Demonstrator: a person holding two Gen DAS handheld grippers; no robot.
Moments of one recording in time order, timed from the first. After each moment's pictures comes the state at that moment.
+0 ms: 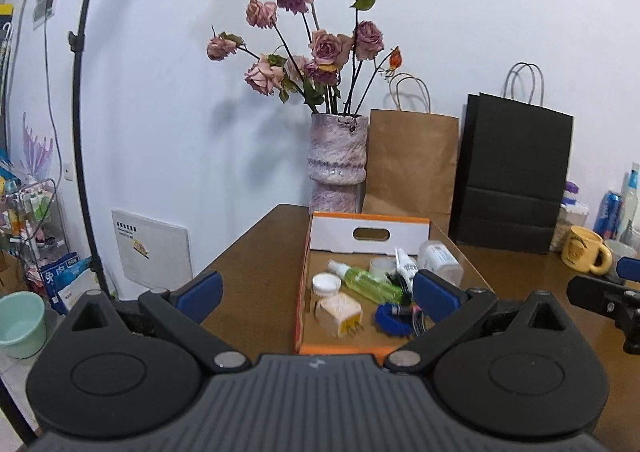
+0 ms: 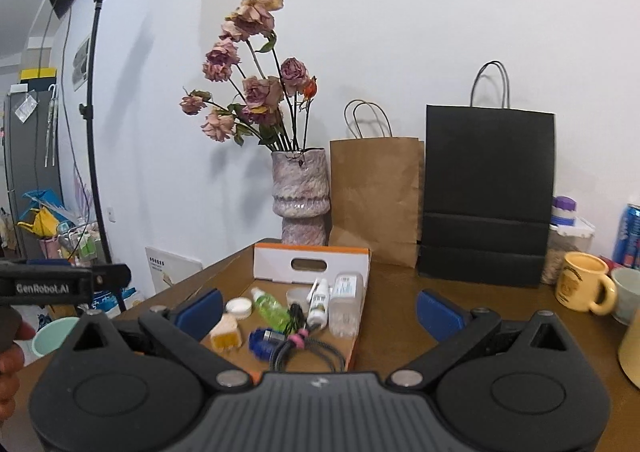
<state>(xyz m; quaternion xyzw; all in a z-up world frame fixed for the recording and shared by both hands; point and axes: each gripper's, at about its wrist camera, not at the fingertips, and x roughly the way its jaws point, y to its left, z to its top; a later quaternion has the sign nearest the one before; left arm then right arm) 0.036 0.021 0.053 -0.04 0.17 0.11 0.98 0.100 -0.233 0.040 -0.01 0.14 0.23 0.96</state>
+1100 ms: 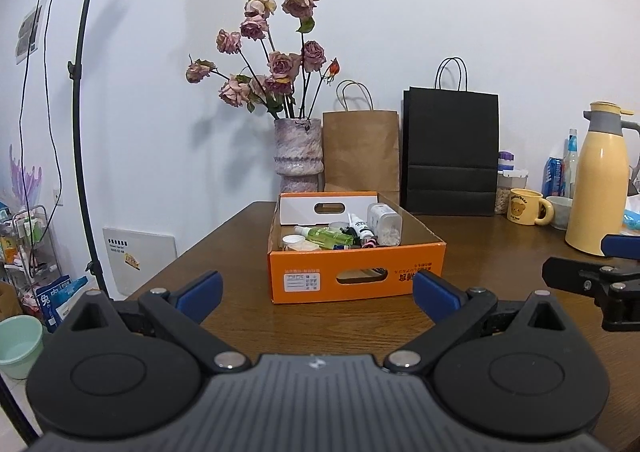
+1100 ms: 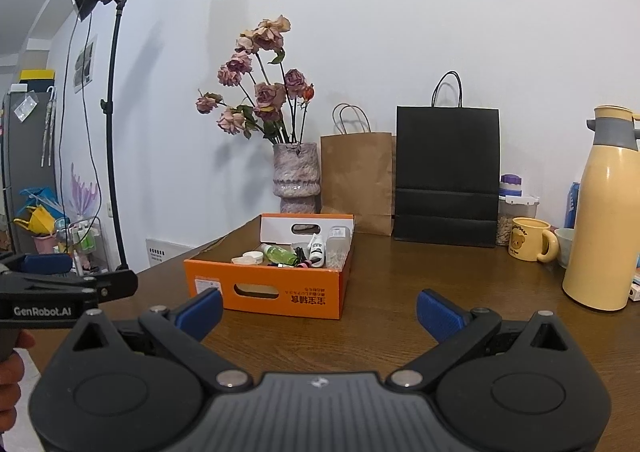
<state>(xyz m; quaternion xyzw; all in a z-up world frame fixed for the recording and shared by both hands) -0.092 -0.029 0.012 0.00 0.13 0.07 0.99 -0.058 -0.279 -0.004 -0.01 0.12 0.20 0.97</state>
